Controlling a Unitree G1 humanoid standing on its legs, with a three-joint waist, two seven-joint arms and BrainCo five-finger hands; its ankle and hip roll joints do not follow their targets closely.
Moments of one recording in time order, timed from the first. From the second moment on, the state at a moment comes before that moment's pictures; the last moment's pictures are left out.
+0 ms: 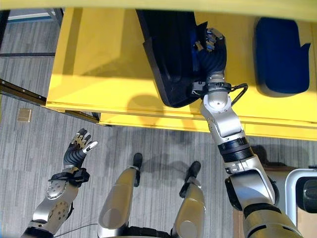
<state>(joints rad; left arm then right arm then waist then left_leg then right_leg) 0.09 0.44 -0.15 -0.05 -0.65 -0.09 0.24 -0.85 -0.51 0.22 0.25 0.41 0.01 -0.45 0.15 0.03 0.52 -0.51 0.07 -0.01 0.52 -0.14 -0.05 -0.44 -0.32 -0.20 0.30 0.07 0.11</state>
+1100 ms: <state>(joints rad) 0.02 0.45 -0.26 -0.05 -0.73 -0.16 0.27 -1.38 -0.60 0.37 0.94 0.49 0.01 -0.54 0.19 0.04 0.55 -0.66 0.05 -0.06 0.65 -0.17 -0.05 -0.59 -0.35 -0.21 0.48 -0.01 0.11</state>
